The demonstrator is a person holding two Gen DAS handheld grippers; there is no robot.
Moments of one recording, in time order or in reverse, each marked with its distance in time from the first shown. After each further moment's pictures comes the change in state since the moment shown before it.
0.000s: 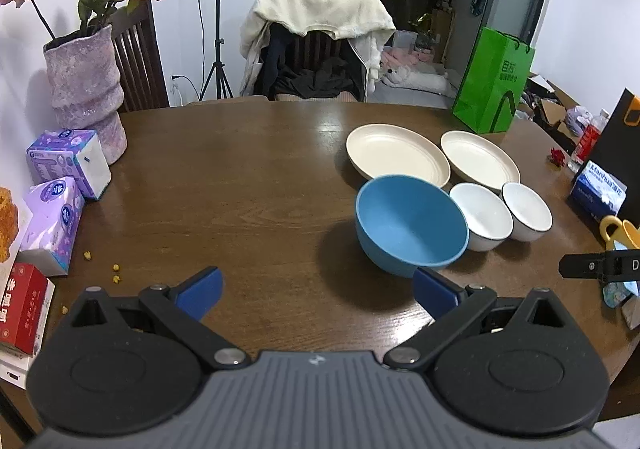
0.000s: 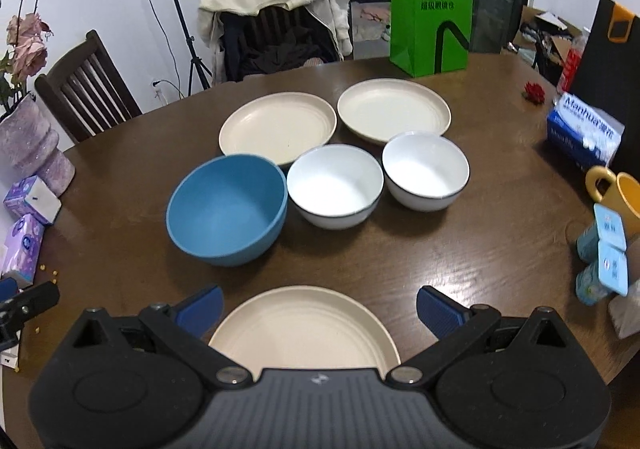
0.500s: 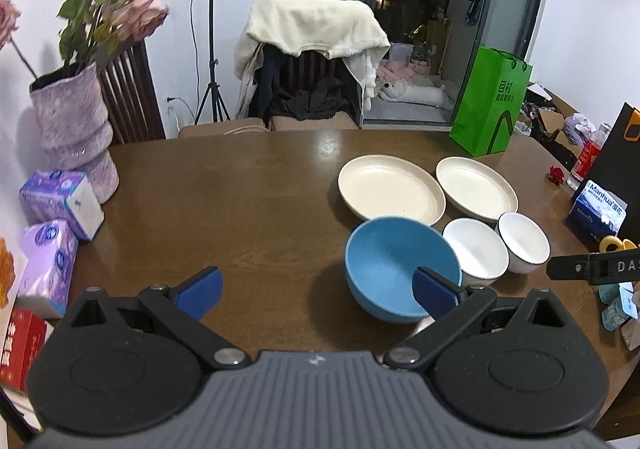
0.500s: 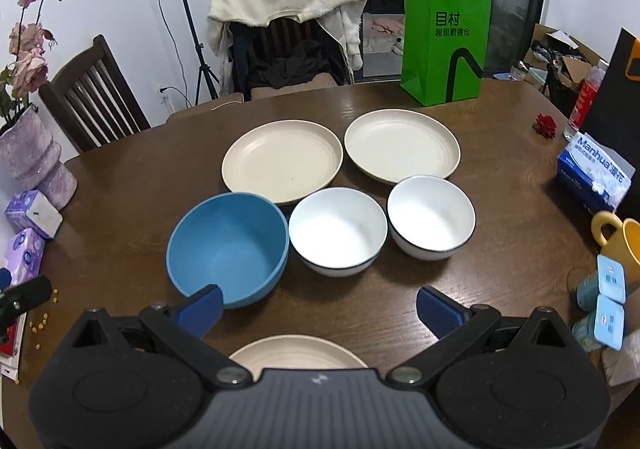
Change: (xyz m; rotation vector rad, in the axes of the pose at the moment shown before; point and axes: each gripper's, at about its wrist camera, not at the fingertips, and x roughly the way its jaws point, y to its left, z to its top) left arm 0.007 -0.018 0.042 0.029 -0.043 0.003; right arm 0.006 0.000 0.047 -0.043 -0.018 0.013
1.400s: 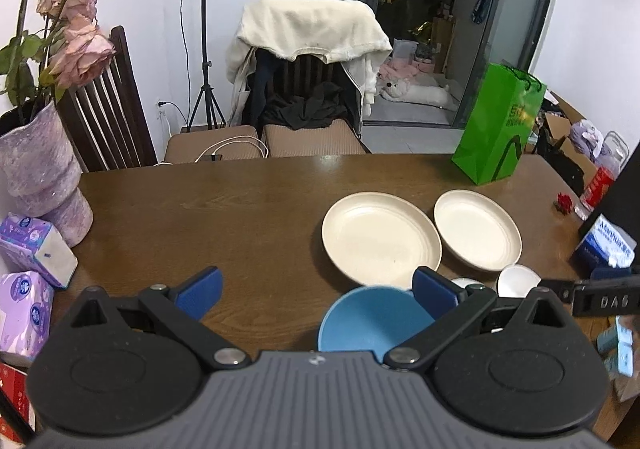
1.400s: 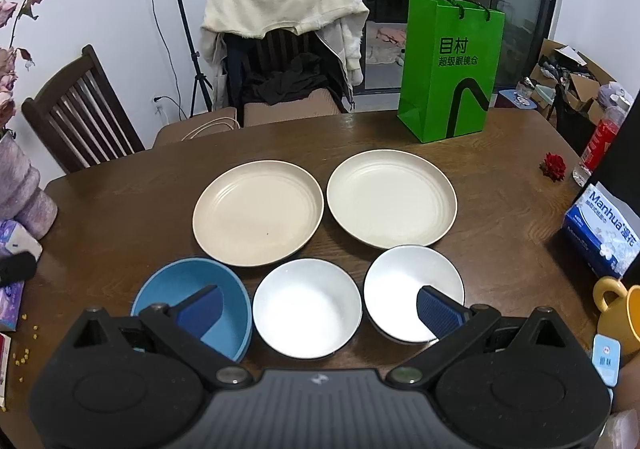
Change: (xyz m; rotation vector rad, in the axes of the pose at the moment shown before) left arm 0.055 -0.026 0.087 -0.023 0.030 0.005; right arm 0.044 -0.031 0.080 -0.032 -0.015 -0.006
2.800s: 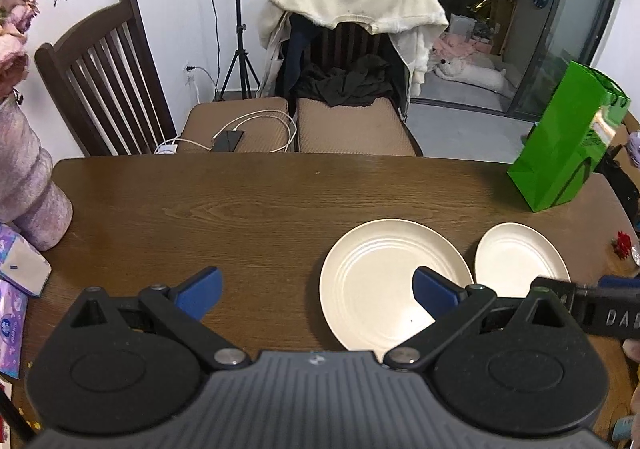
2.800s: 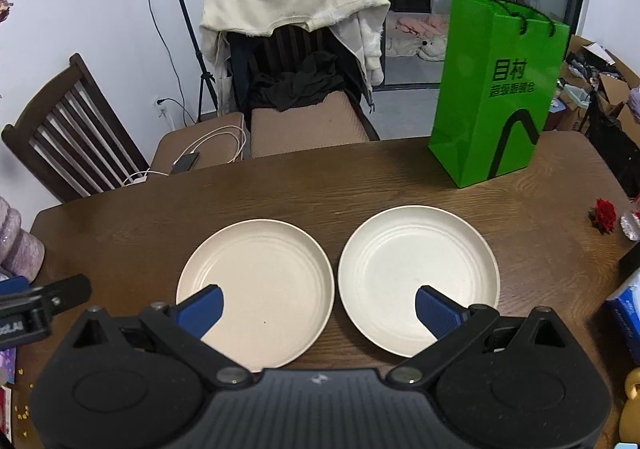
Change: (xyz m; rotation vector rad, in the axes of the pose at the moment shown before) left arm 0.132 -0.038 0.073 -0.099 0.120 0.150; right arm 0.104 -0.003 0.115 -0.003 0.047 0.066
